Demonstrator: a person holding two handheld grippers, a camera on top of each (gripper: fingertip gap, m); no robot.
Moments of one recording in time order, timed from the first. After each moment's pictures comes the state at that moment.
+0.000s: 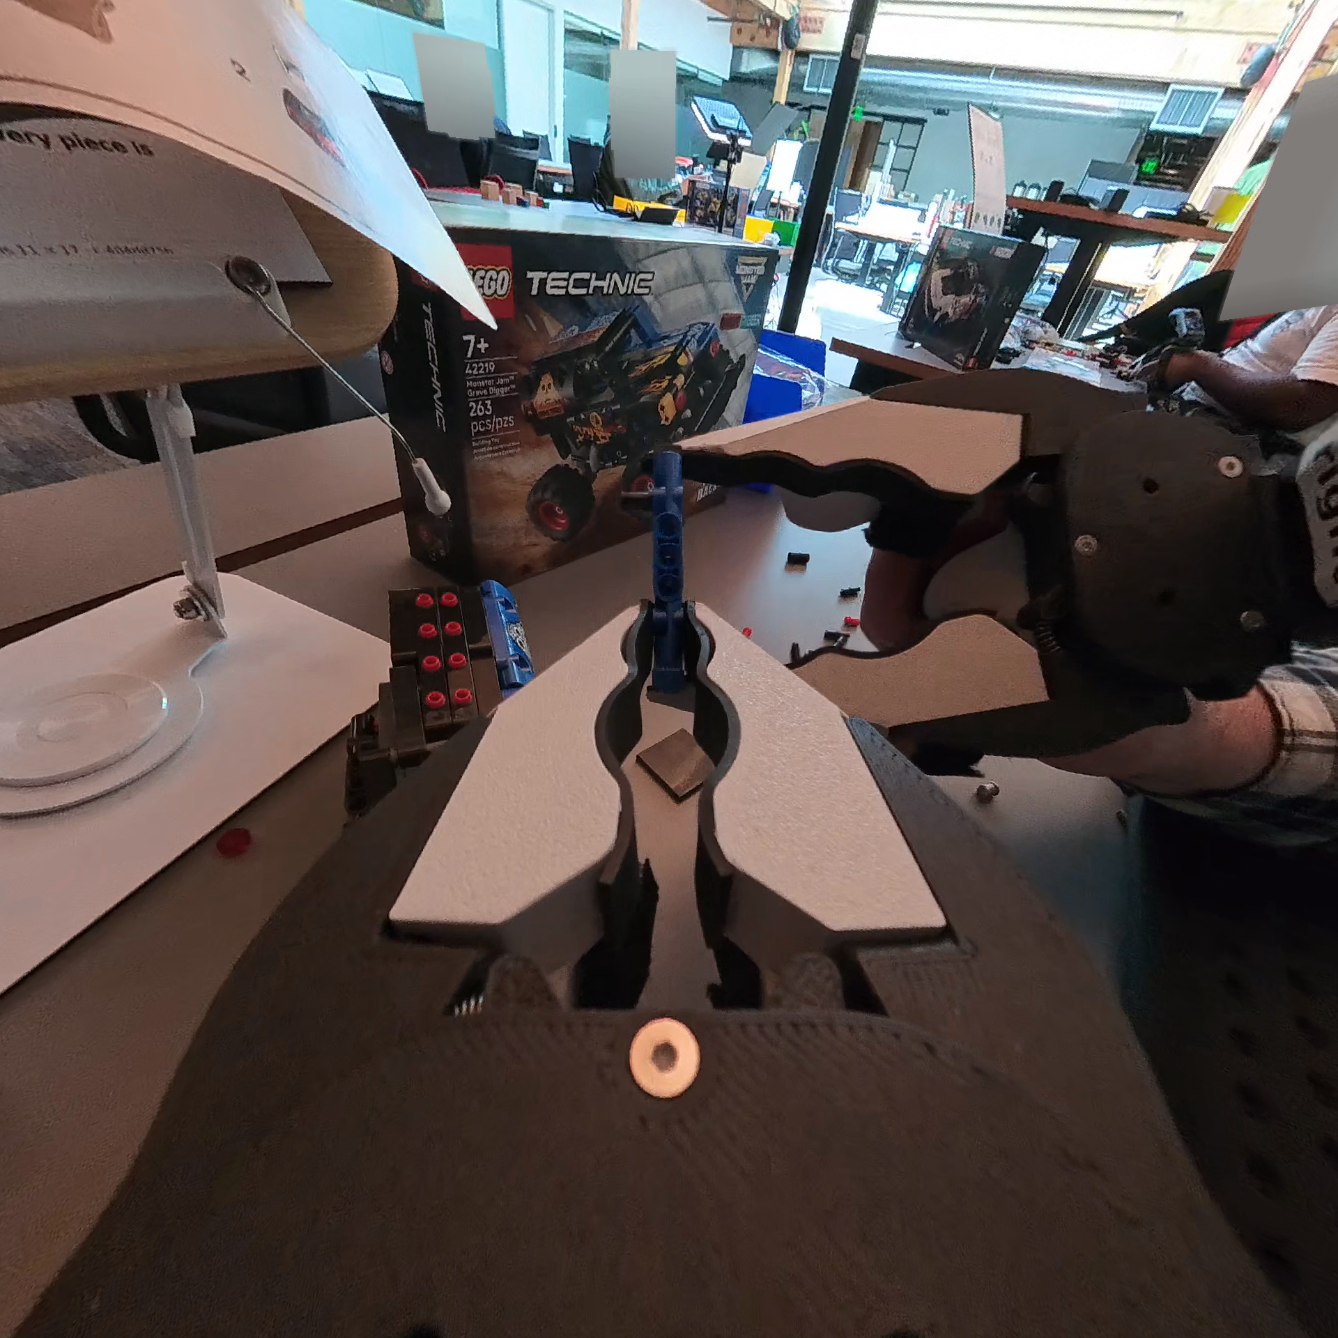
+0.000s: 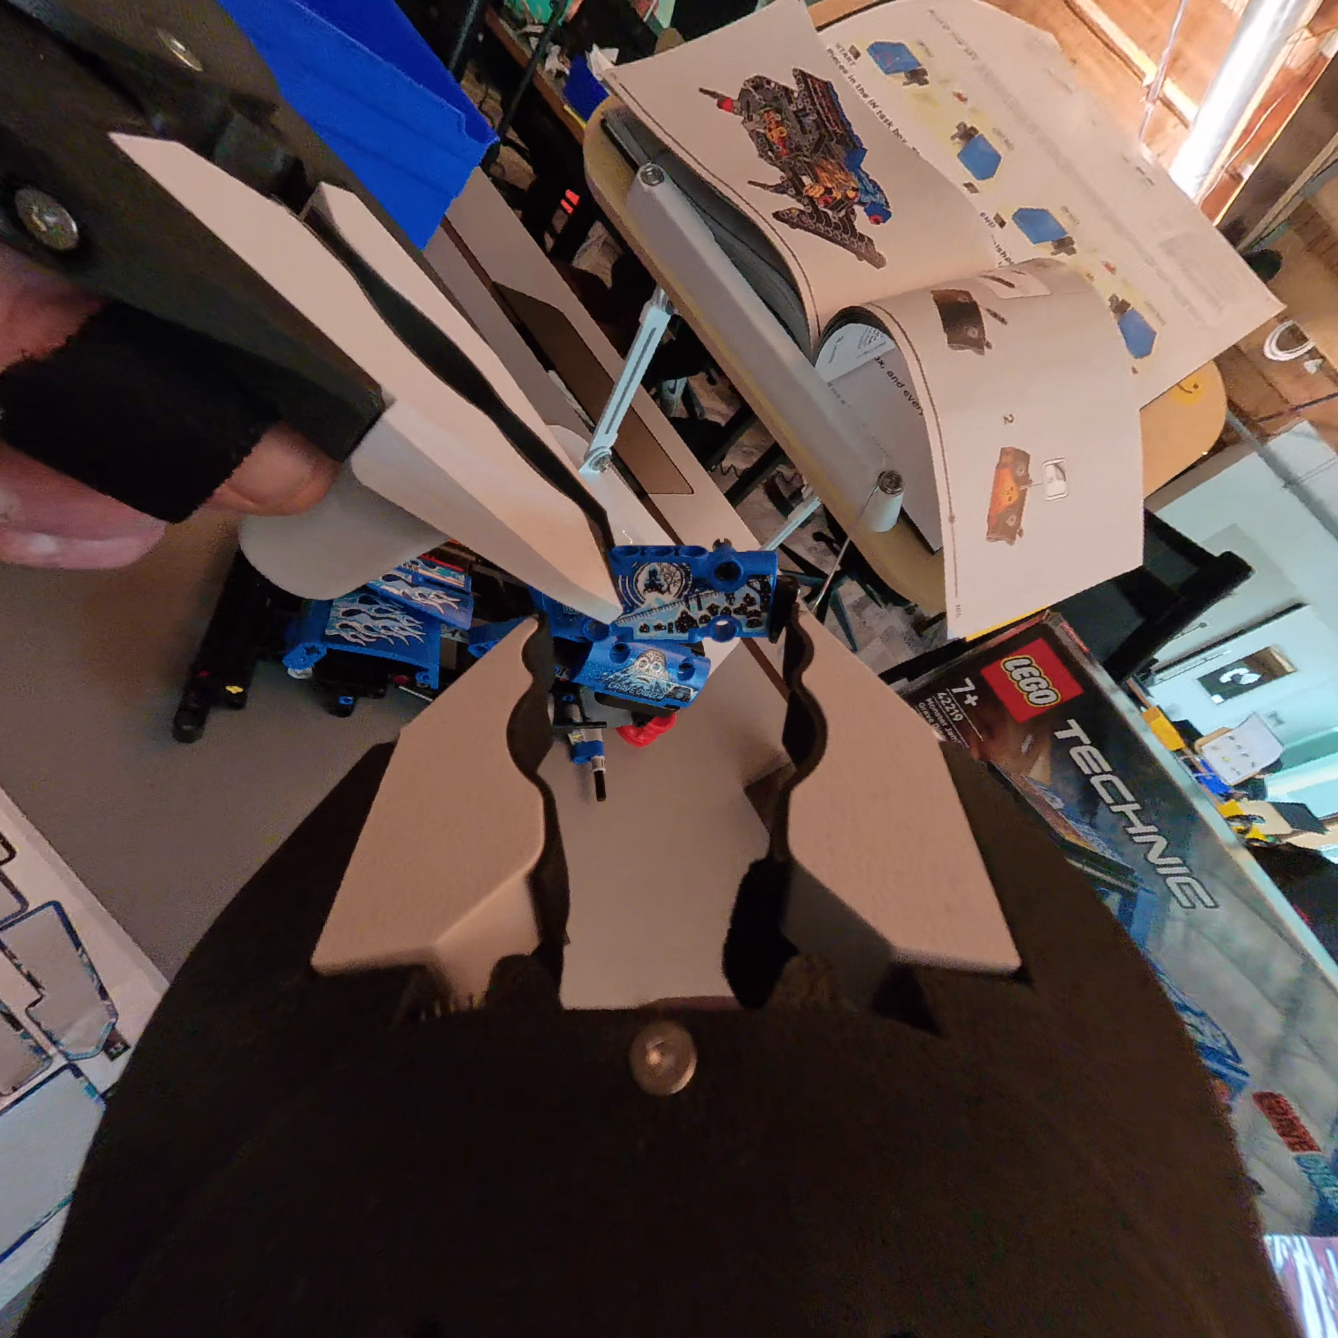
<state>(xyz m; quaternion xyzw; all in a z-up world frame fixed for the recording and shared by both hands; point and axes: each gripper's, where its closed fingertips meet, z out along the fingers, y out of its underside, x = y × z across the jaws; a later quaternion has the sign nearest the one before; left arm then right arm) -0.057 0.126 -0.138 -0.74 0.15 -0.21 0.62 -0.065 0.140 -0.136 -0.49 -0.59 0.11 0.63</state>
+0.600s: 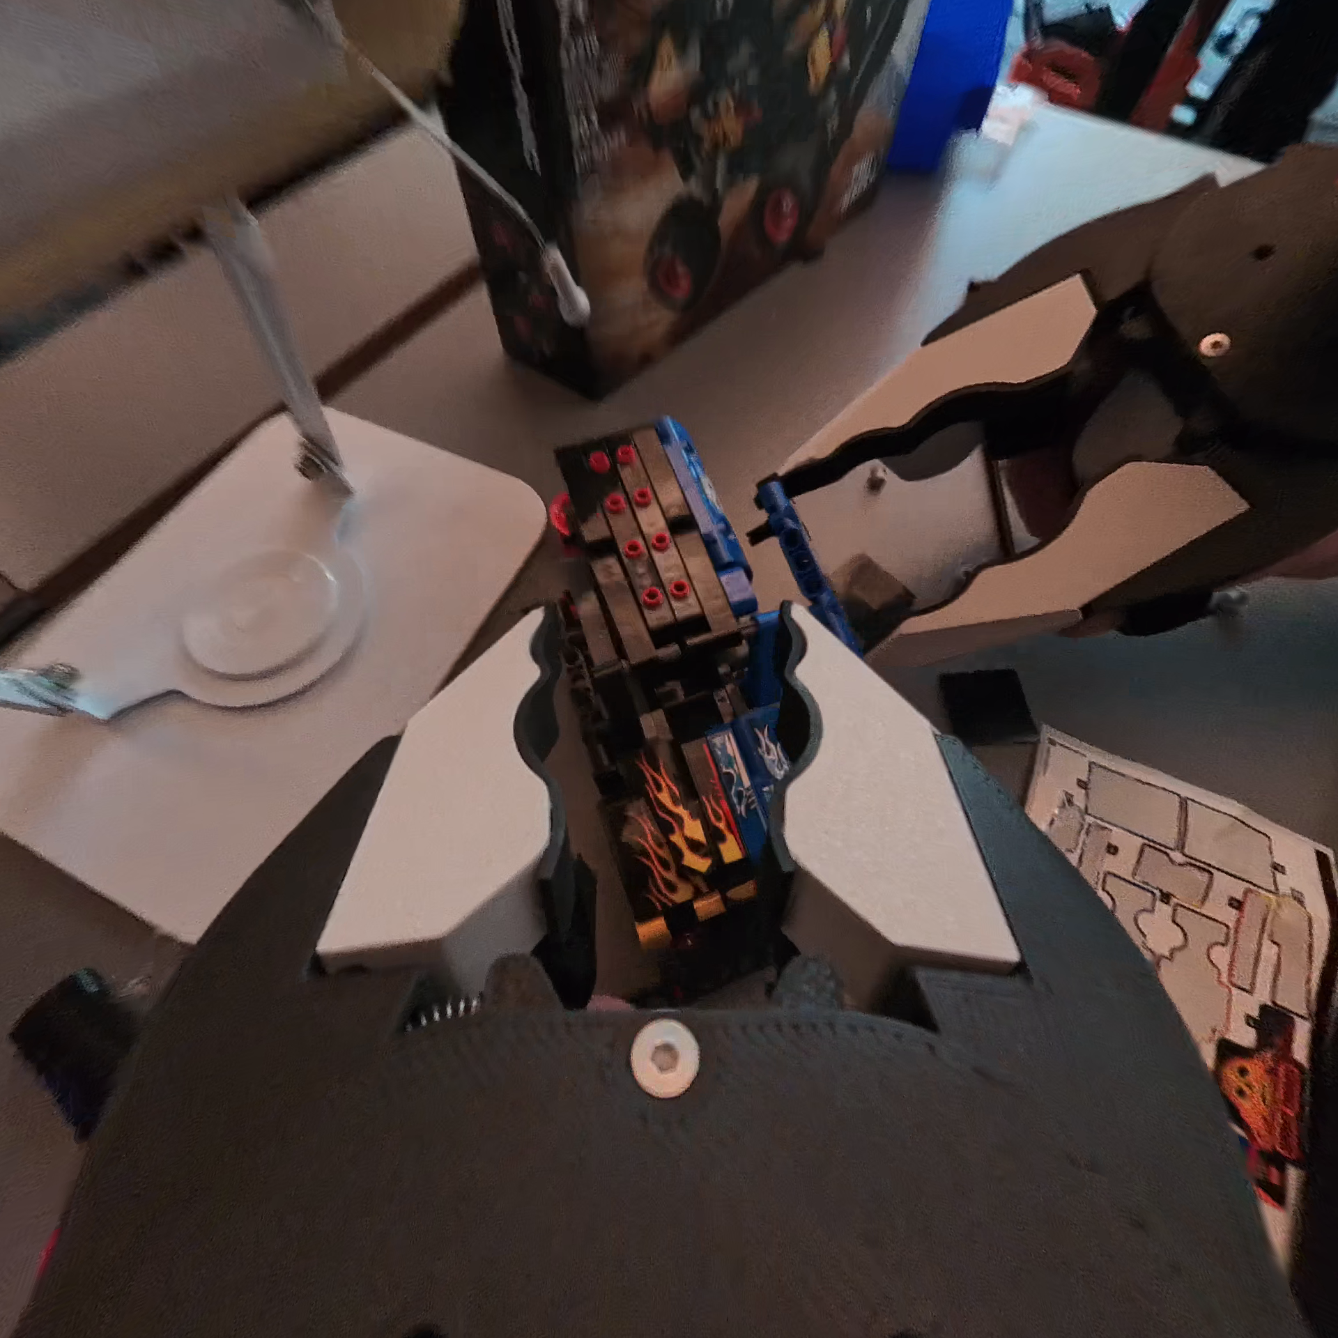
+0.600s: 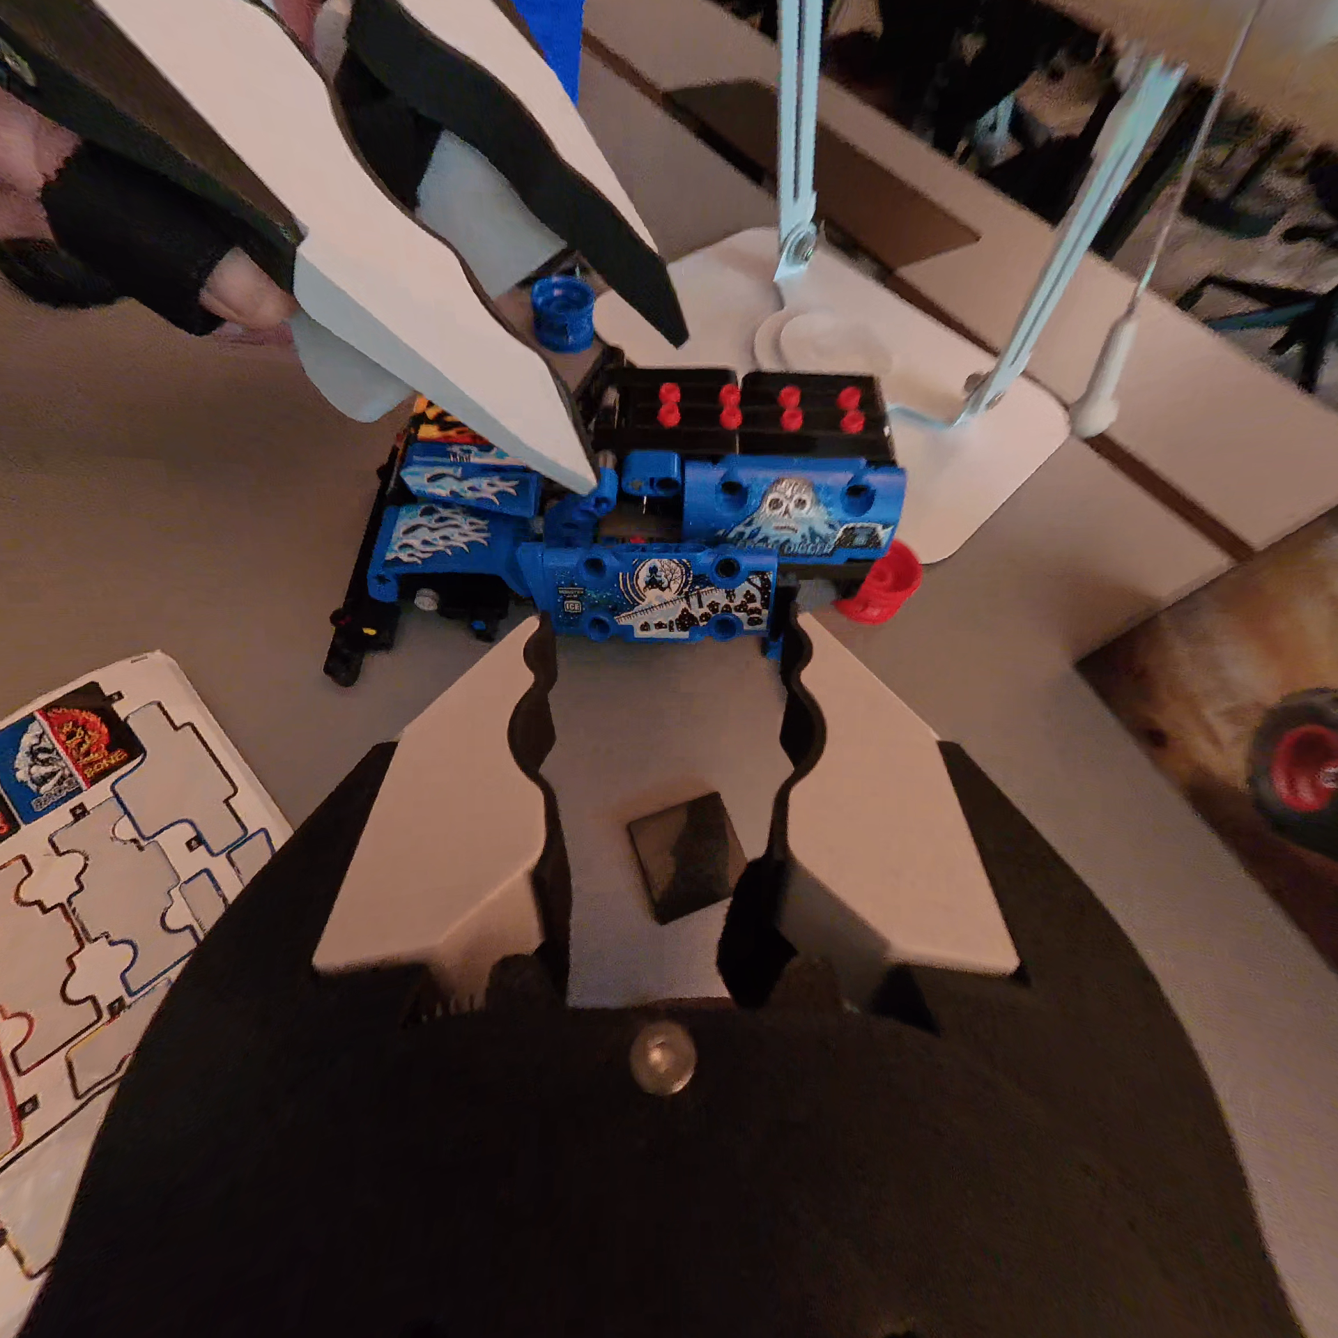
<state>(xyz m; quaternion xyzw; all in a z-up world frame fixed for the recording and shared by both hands) -0.115 0.152 -0.184 -0.85 0.22 -0.11 0.46 -0.074 0.153 -0.212 -0.63 -0.59 0.29 0.42</state>
